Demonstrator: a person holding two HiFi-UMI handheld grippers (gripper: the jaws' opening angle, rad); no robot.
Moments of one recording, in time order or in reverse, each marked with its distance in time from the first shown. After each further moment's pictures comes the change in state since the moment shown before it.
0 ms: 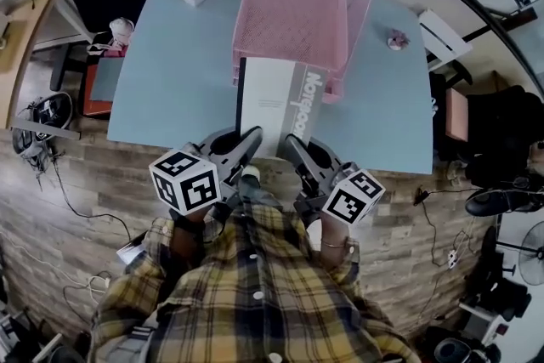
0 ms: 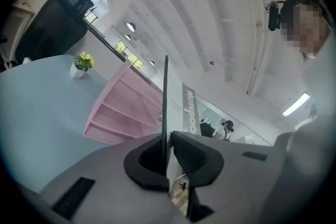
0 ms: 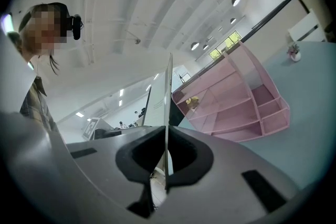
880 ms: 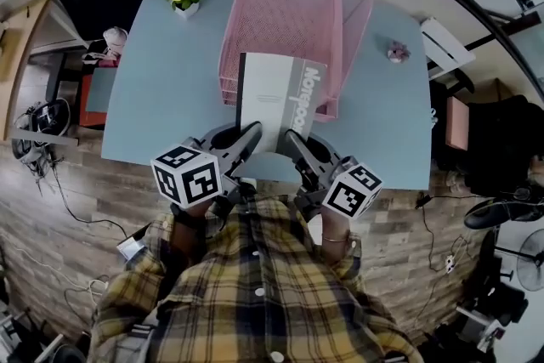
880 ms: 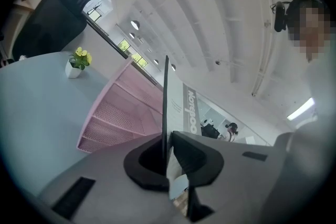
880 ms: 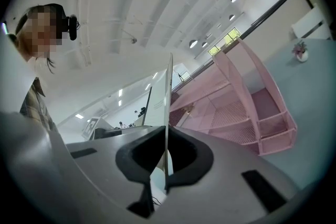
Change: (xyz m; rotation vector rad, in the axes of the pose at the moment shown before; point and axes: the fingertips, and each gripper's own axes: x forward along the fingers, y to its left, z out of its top) left arm 0.055 0.028 0.035 -0.032 0.012 0.031; right arm 0.032 -0.050 0.040 0.023 0.022 0.005
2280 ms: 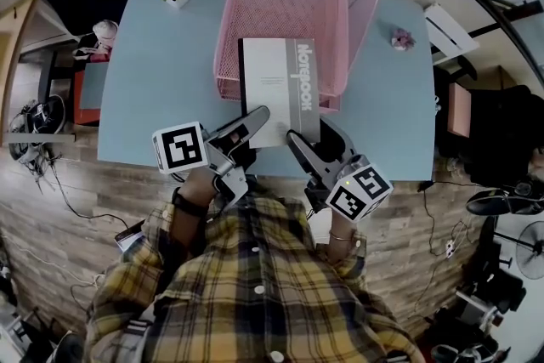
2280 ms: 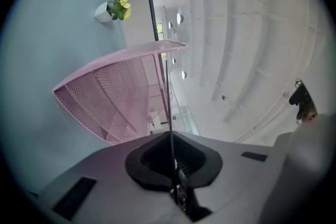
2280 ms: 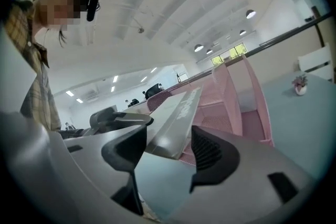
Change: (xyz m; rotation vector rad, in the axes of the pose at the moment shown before) left arm 0.034 0.016 0.010 -0.665 -0.018 -0.219; right arm 0.004 -0.022 0.010 -0.217 0.020 -0.107
